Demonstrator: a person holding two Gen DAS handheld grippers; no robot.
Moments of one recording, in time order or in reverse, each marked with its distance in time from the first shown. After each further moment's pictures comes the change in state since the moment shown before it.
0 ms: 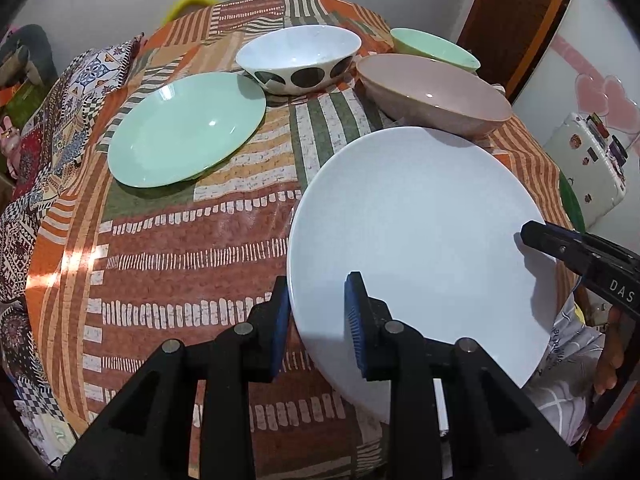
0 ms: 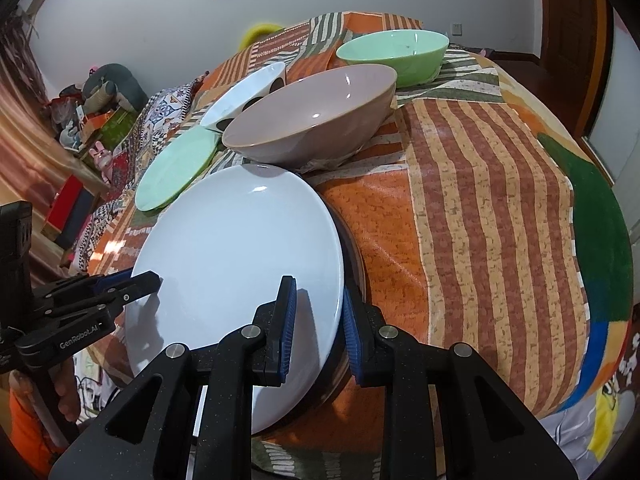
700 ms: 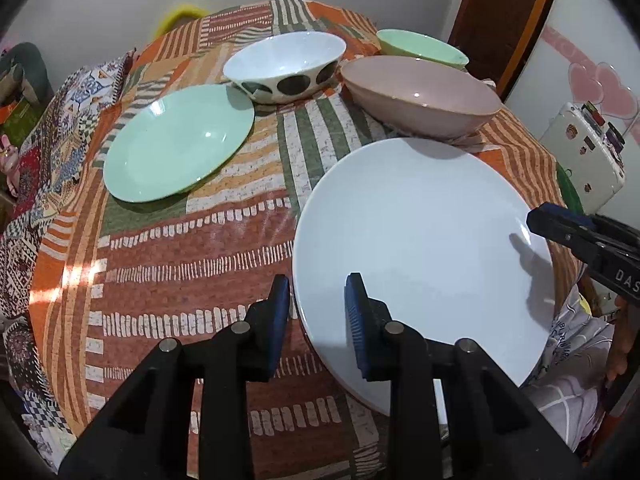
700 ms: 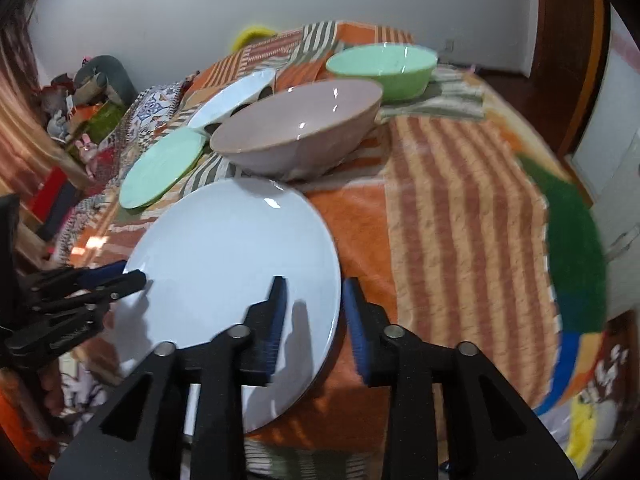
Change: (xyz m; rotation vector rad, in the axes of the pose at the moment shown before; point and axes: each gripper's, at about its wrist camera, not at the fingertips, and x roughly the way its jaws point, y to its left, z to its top) left arm -0.003 -0.009 -0.002 0.049 -0.034 0.004; right arm -0.011 0.003 0.000 -0.058 -0.034 -0.089
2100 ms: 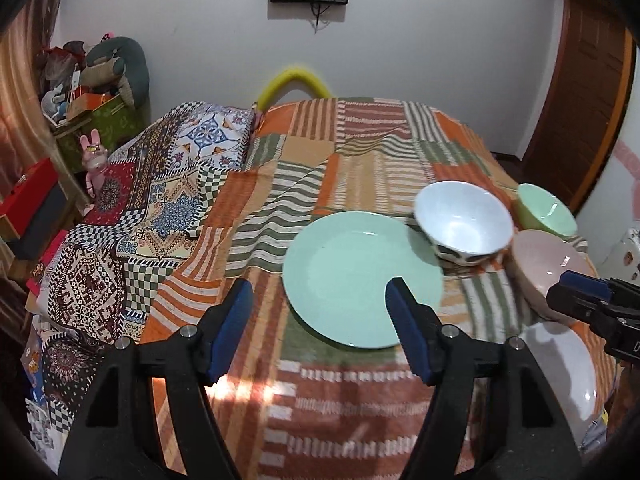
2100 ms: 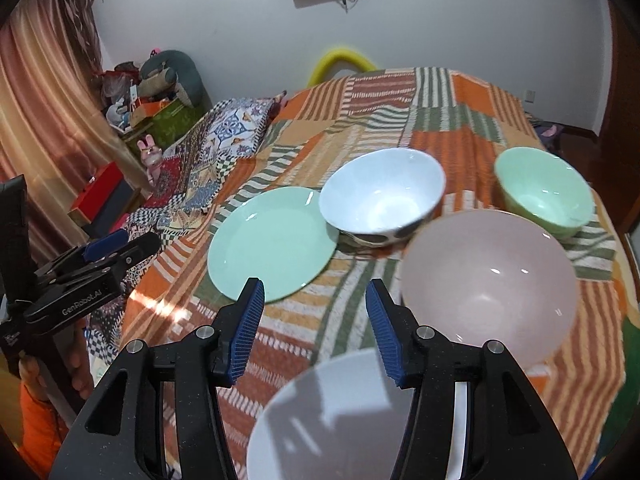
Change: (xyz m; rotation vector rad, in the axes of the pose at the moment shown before) left arm -0.051 0.166 0.062 -0.245 -0.291 0.216; right arm 0.049 0.122 0.101 -0.154 -0.052 0.190
